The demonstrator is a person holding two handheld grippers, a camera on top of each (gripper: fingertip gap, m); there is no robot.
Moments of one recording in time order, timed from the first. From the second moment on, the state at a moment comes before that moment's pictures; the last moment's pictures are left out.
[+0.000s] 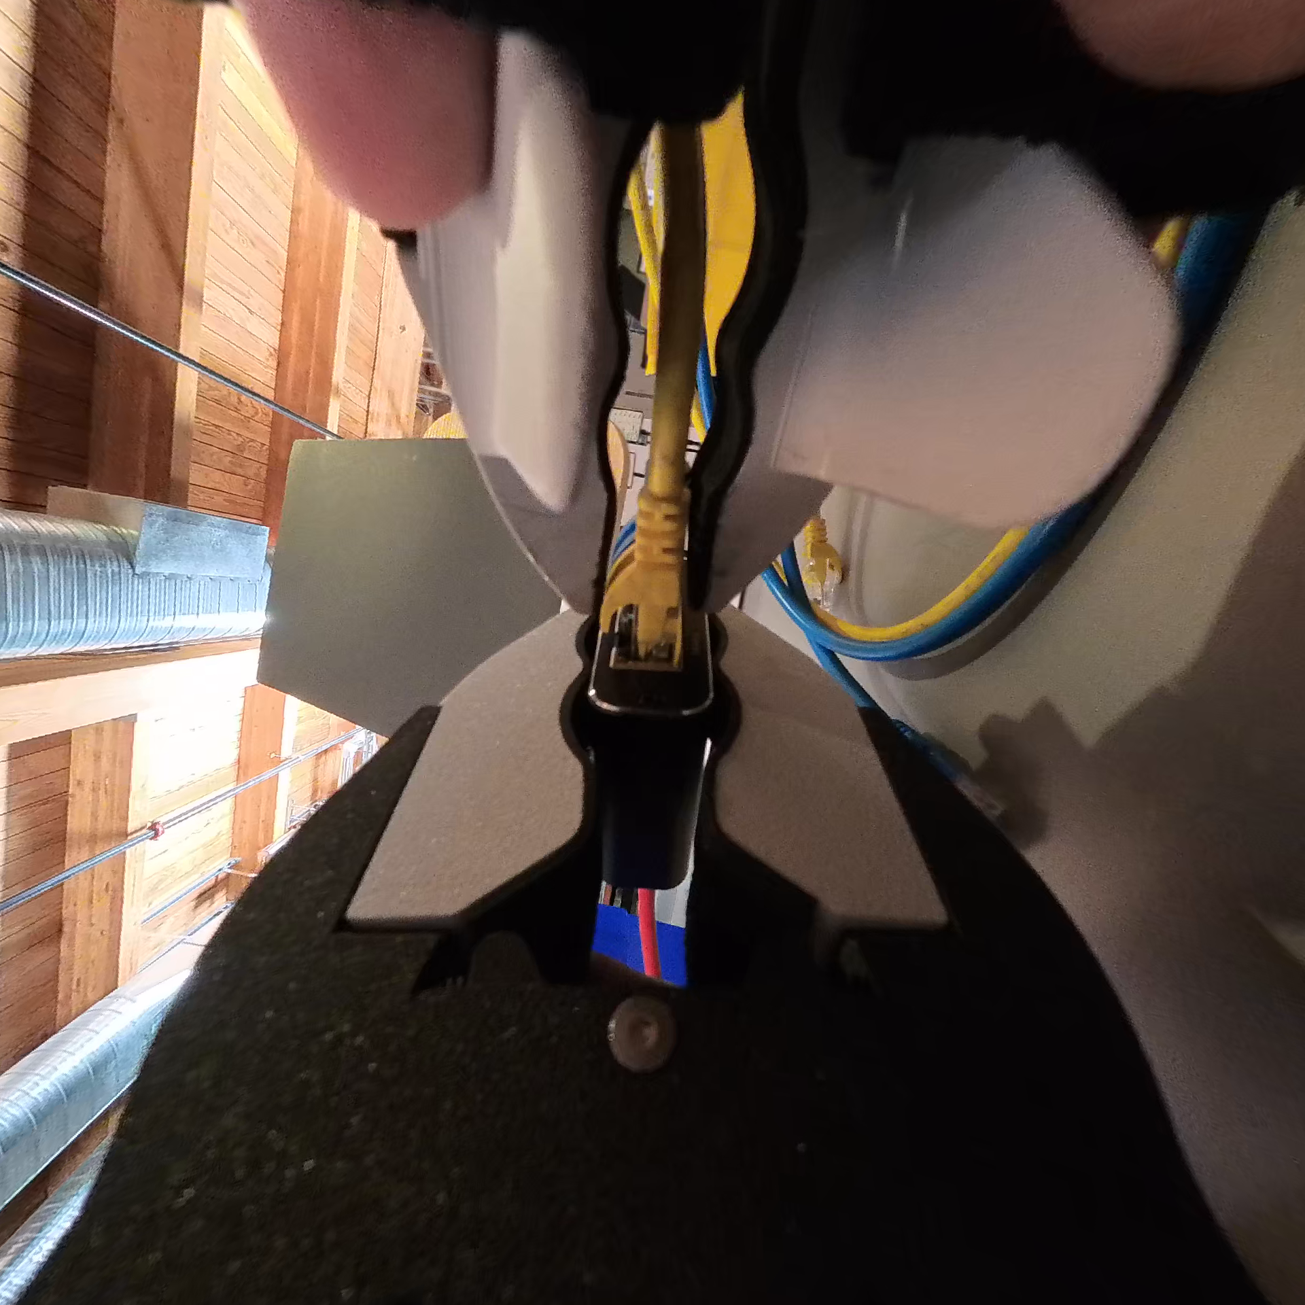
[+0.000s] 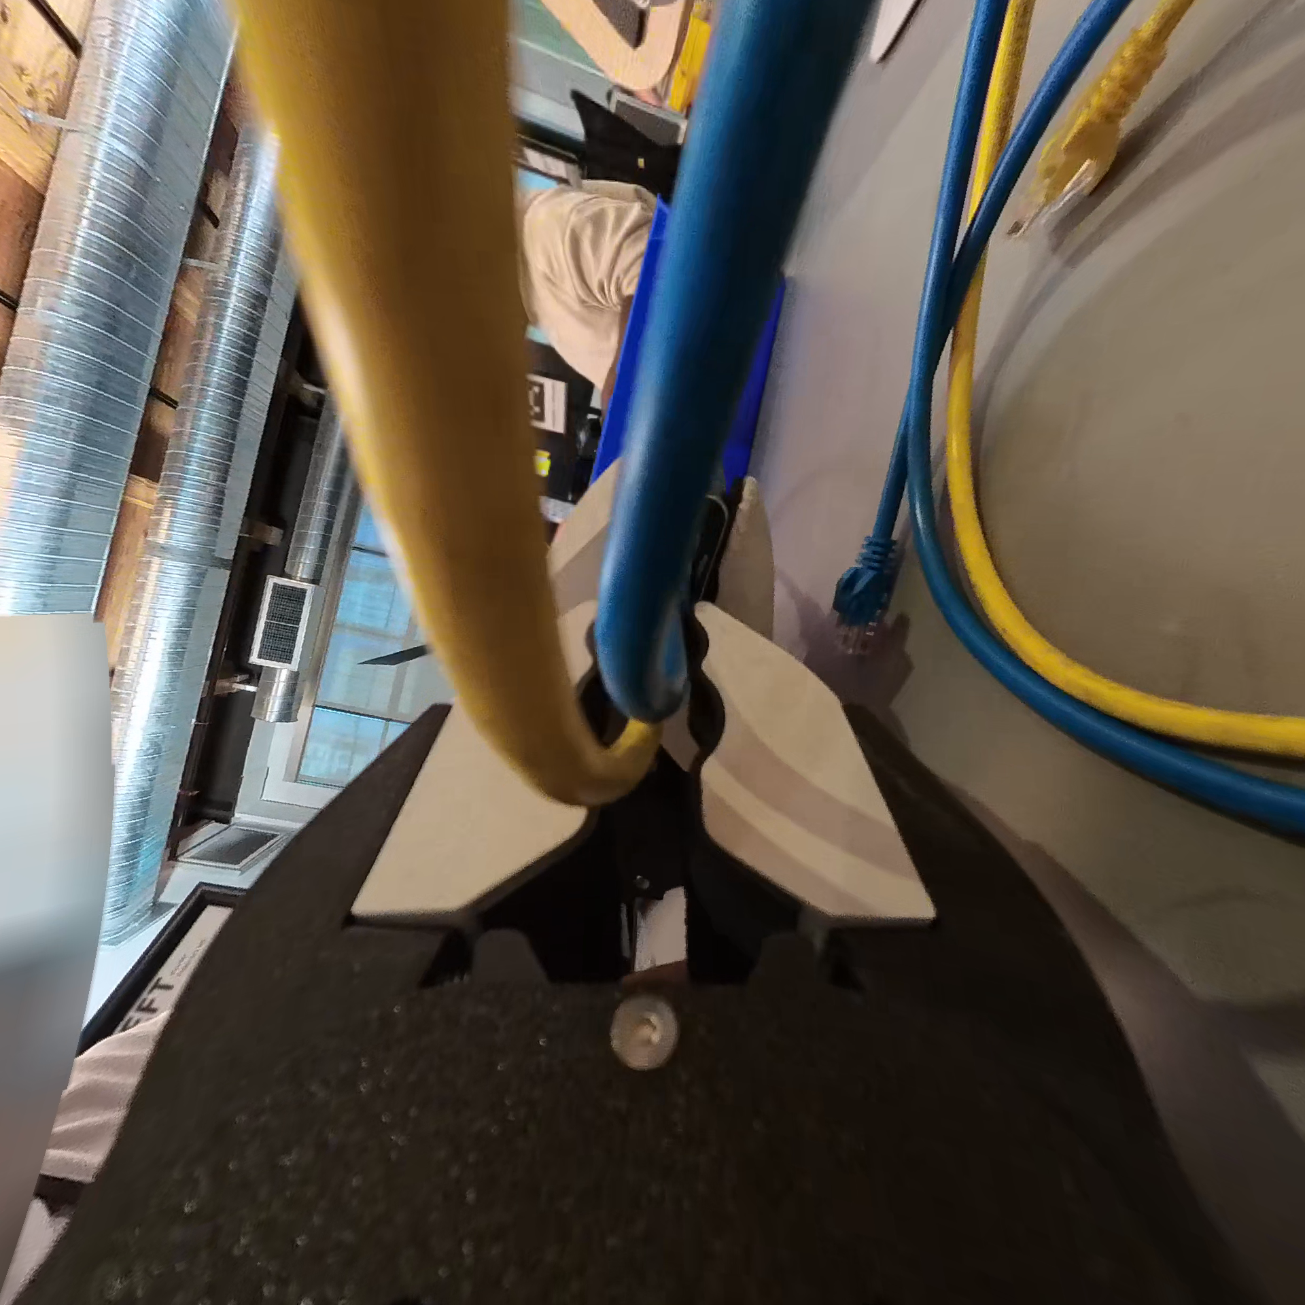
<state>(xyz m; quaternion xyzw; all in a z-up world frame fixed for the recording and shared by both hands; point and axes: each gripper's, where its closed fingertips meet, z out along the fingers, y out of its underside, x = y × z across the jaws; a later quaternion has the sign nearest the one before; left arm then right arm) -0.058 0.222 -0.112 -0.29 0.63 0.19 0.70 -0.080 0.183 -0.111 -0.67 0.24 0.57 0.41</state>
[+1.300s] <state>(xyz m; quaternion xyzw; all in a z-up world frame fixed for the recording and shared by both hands) -0.076 0.258 -0.096 -0.44 0.57 0.10 0.68 -0.049 0.164 -0.088 -0.78 0.08 0.39 0.48</state>
